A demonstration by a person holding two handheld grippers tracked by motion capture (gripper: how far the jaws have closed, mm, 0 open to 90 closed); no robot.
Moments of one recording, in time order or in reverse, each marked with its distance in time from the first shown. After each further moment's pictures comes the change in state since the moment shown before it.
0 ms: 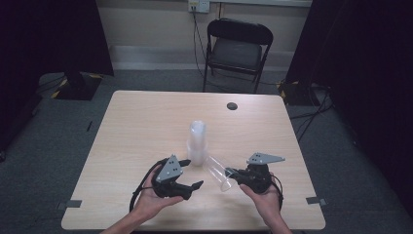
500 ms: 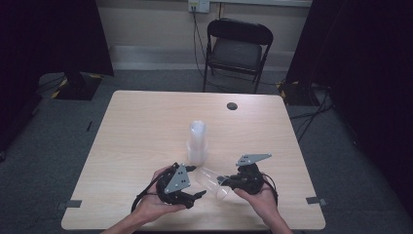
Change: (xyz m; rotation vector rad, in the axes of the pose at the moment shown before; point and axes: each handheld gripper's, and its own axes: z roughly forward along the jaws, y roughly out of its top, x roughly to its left) left arm -0.015 -0.001 0.006 0.061 -0.011 0.158; right arm 0.008 0.002 0.019 0.166 0.126 -0.039
